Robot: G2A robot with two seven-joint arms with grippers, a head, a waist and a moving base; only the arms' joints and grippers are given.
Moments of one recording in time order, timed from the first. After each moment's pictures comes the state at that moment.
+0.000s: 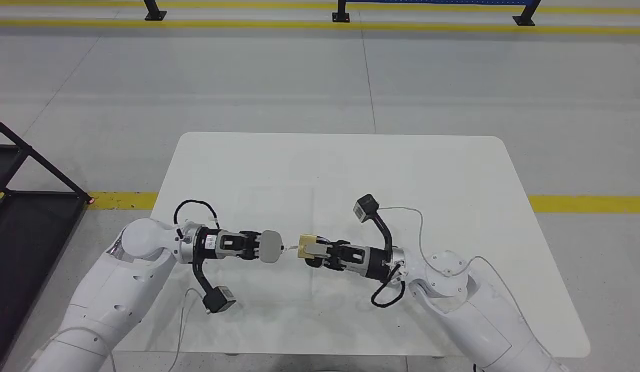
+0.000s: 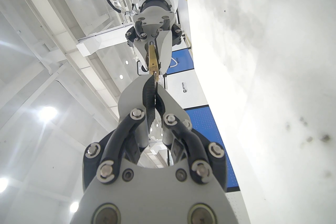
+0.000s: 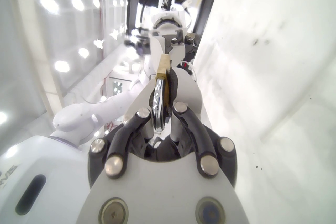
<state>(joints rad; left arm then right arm) 1.24 -0.91 -1.17 -1.44 2.51 0.36 1.36 -1.30 -1.10 0.91 -1.67 0.40 -0.24 0.75</state>
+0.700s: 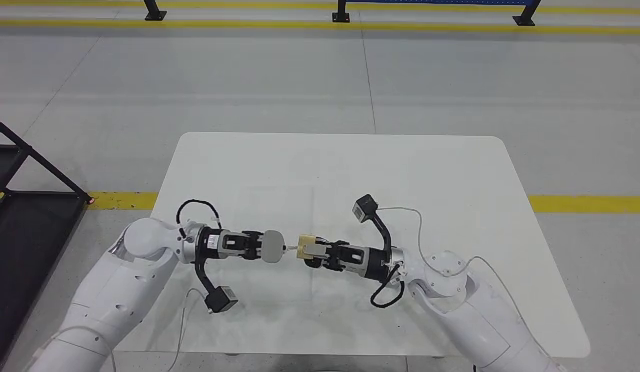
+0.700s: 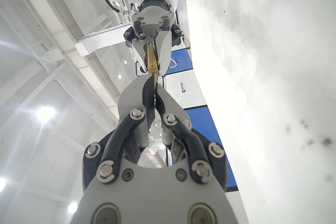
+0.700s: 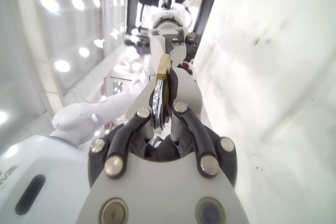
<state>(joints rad) 1.23 -0.90 -1.15 -1.44 2.51 0.35 1.35 -1.31 -1.11 0.92 -1.66 0.39 -0.24 0.76</state>
